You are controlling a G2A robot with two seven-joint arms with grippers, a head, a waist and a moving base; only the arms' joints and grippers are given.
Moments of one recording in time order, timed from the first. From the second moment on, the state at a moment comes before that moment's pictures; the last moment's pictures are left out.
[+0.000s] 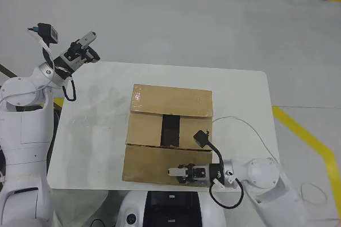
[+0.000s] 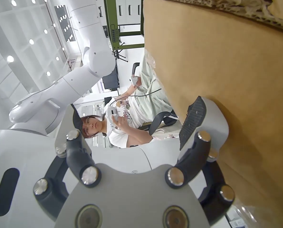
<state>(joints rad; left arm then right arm) 0.96 -1.02 -1.64 -1.37 -0.24 -0.23 -0.90 -1.52 -1.16 1.15 -2.02 0.09 0.16 1.10</state>
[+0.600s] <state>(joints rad) 0.96 -1.02 -1.64 -1.37 -0.24 -0.23 -0.90 -1.45 -1.15 1.03 -1.97 -0.09 0.22 1.01</state>
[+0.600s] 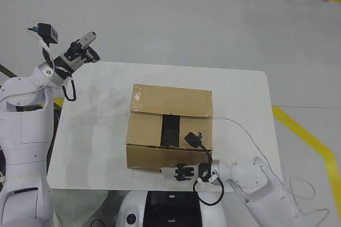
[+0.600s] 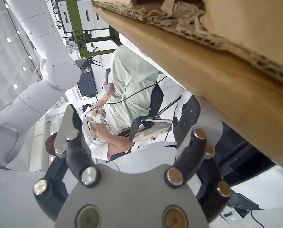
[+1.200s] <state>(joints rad) 0.96 -1.02 -1.64 -1.37 -0.24 -0.23 -0.90 -1.41 -1.15 0.98 -1.94 -0.10 0.24 1.00</state>
